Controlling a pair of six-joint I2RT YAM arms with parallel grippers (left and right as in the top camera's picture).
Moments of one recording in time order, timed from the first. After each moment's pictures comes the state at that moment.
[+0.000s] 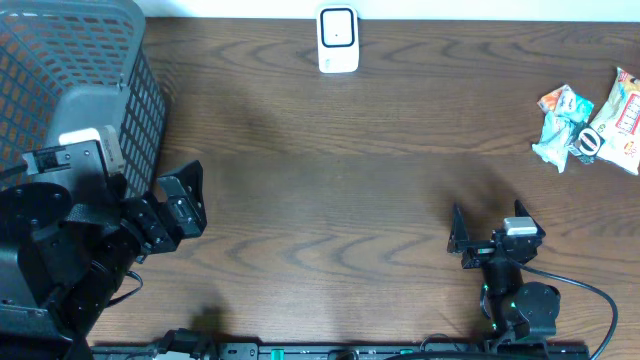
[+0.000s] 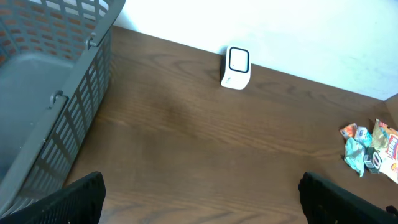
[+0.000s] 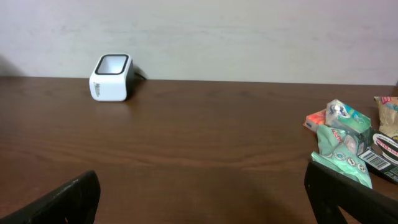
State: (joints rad) left arm -0.14 0.94 1.70 -1.32 0.04 -0.36; right arm 0.04 0.01 0.01 -0.07 -0.03 -0.01
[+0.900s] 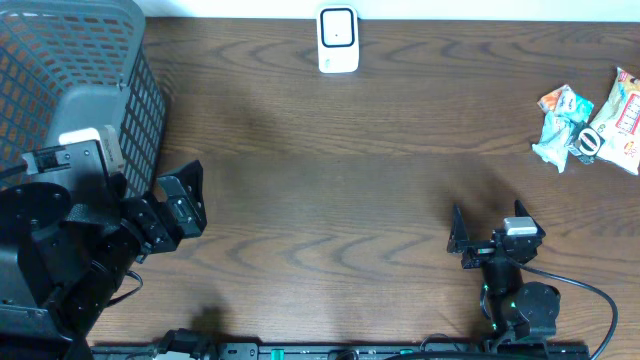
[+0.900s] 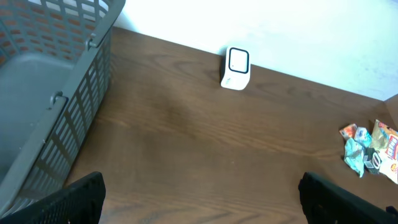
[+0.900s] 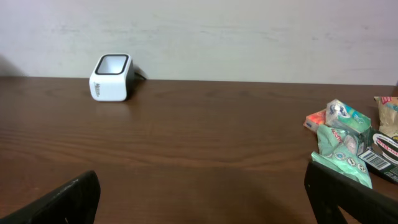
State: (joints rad) left arm -0.14 0.94 1.70 -1.31 0.04 -0.36; right arm 0.04 0.01 0.01 -0.07 -0.03 -0.01
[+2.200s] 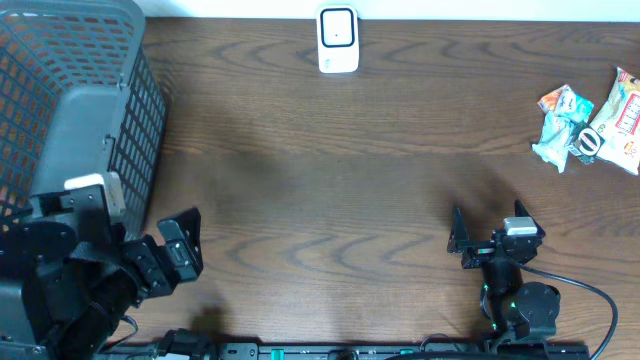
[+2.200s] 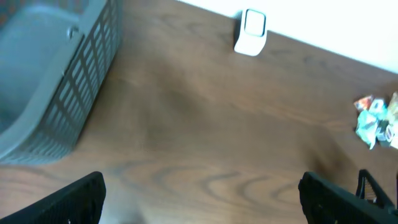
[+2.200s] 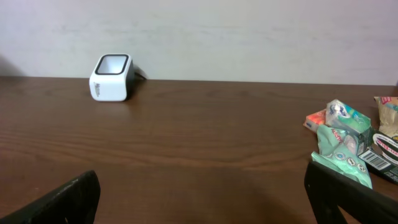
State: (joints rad) left arm -0.14 0.87 1.68 -1.49 0.04 -0.38; right arm 0.04 0.01 0.01 -0.07 -0.03 -0.01
